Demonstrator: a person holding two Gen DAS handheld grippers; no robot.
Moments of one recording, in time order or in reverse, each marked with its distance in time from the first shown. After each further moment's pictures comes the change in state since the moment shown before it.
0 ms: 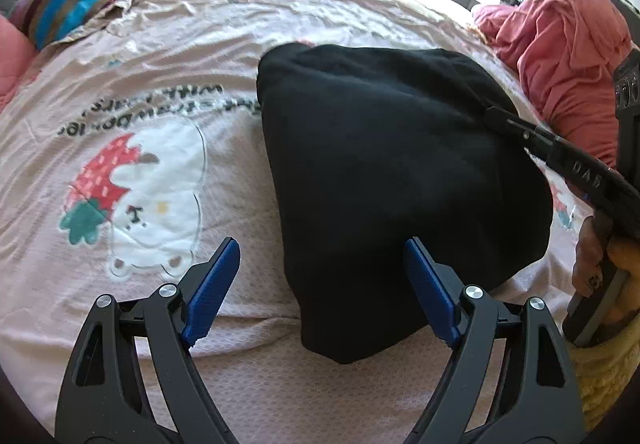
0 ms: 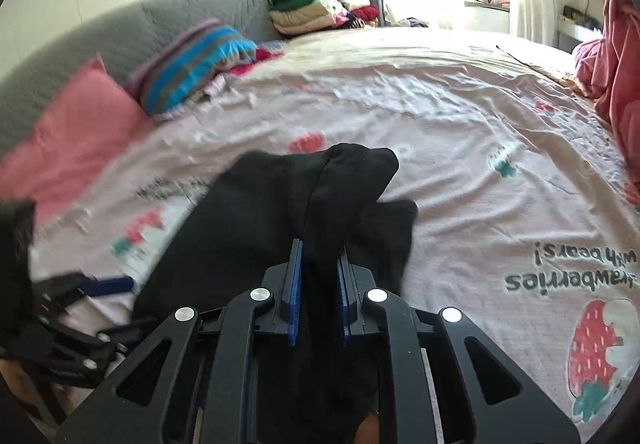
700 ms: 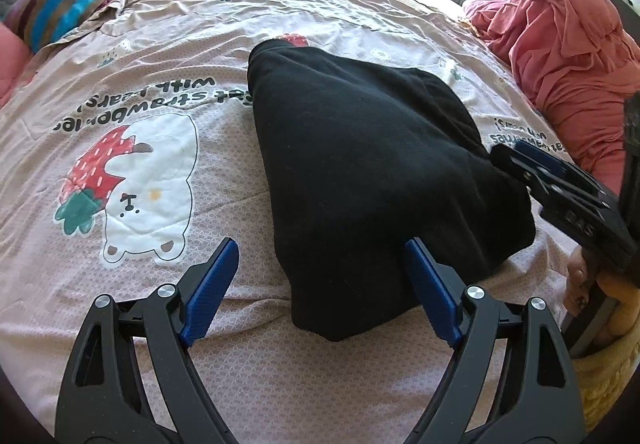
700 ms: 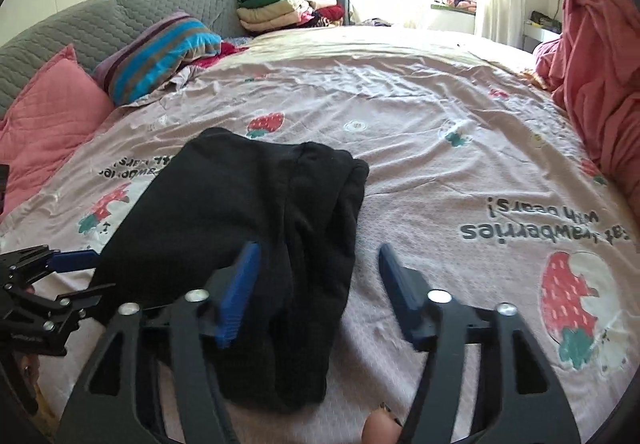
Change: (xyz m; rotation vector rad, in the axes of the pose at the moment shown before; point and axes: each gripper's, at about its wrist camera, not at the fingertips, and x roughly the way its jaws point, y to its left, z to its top) left arm -0.007 -0.005 -0.011 0.025 -0.014 -0.015; right arm -0.023 -0.003 -0.039 0.018 -0.030 -0.138
